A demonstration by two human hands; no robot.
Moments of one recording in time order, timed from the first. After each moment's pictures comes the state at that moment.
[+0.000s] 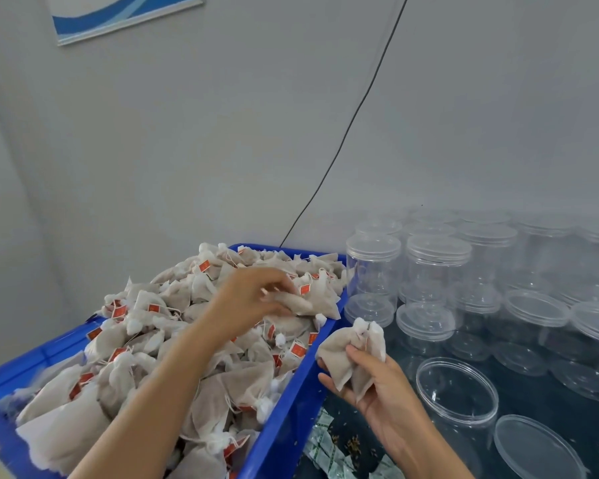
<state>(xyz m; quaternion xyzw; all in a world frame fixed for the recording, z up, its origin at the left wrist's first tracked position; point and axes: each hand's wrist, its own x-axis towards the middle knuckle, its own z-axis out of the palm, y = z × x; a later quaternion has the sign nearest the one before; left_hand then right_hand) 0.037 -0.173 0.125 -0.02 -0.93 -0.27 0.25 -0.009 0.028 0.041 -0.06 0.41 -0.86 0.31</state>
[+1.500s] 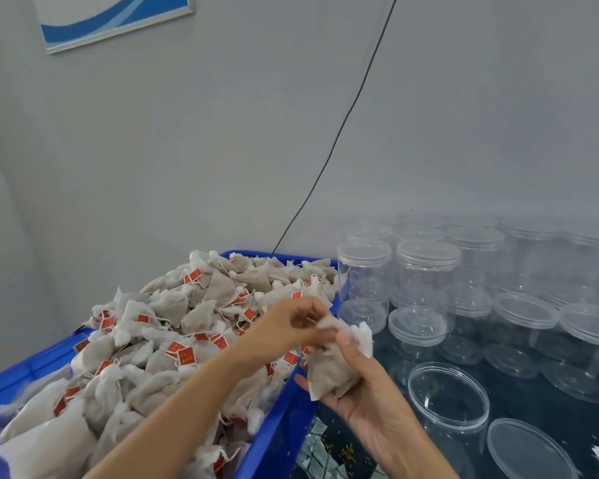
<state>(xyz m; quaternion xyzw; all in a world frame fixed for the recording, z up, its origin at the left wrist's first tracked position) 0.014 -0.130 0.097 -0.07 -0.84 -0.53 0.10 0.001 0.025 0.055 -0.09 0.32 -0.88 0.35</state>
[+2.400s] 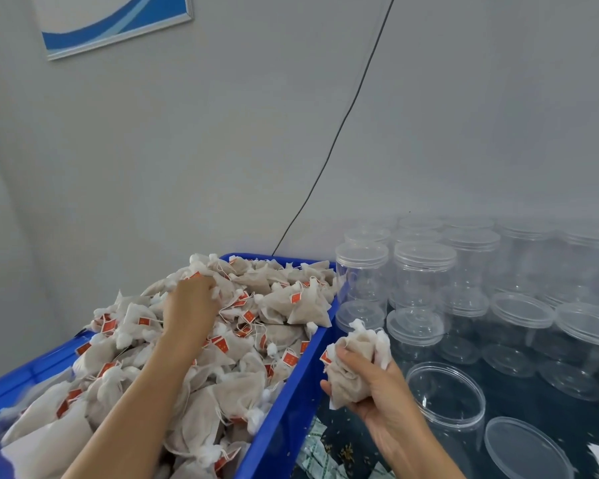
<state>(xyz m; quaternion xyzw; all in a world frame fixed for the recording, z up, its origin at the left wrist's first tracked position) 0.029 -0.220 0.113 0.29 -0.89 -0.09 0.33 -0.009 0.034 0.048 -0.04 0.44 -0.86 0.24</state>
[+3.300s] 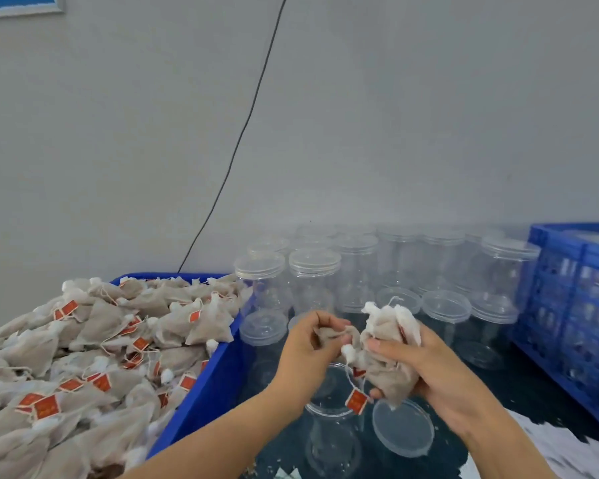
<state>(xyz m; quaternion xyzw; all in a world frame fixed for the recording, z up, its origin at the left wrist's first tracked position) -0.030 0.031 0.076 -0.05 -0.72 -0.68 0.14 -0.026 0.200 0.101 -0.15 0.62 -0.76 0.12</state>
